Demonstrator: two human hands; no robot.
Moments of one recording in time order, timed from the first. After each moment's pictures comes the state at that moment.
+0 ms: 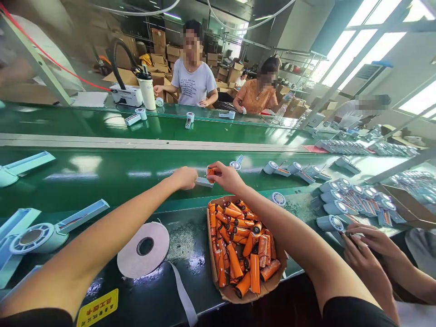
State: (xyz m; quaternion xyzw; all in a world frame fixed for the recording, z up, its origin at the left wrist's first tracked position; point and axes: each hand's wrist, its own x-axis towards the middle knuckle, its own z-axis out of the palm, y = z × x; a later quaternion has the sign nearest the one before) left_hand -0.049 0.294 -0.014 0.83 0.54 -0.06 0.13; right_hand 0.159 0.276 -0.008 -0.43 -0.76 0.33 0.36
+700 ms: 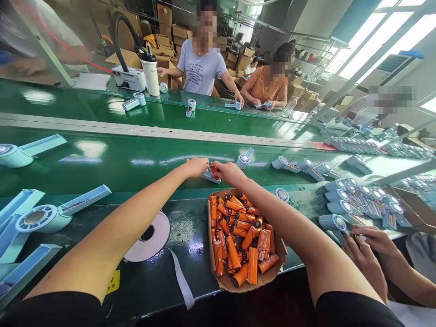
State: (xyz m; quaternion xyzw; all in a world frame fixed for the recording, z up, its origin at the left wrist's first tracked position) left_hand -0.018 0.304 -0.015 0.78 0.59 0.01 0.21; right_hand 0.168 0.293 -0.023 -0.47 -0.88 0.06 0.03
